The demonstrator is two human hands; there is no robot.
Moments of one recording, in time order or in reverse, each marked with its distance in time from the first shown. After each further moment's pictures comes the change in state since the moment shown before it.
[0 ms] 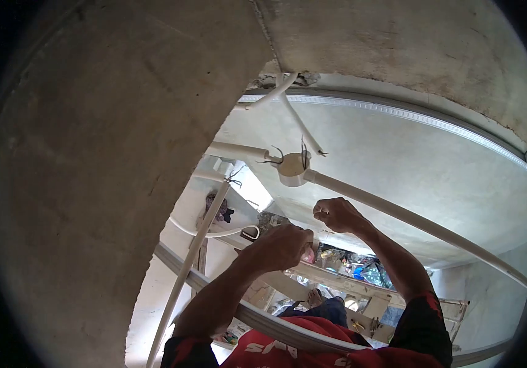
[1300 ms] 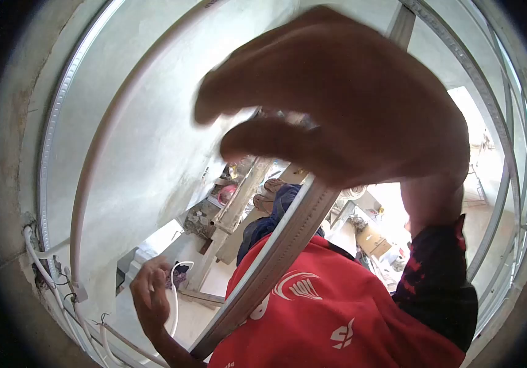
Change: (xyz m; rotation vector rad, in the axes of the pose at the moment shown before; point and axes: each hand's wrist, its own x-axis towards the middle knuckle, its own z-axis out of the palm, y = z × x) left_hand 0.011 0.073 0.041 -0.176 -0.264 0.128; right_hand -0.444 -0.138 -0.127 -0.443 0.707 0.394
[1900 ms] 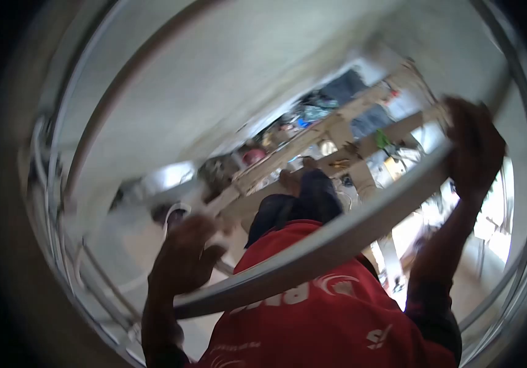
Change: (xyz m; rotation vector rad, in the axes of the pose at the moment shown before) left_hand -0.004 0.015 0.026 0.137 -0.238 0.343; right_hand -0.100 0.033 0.067 -0.048 0.435 0.643
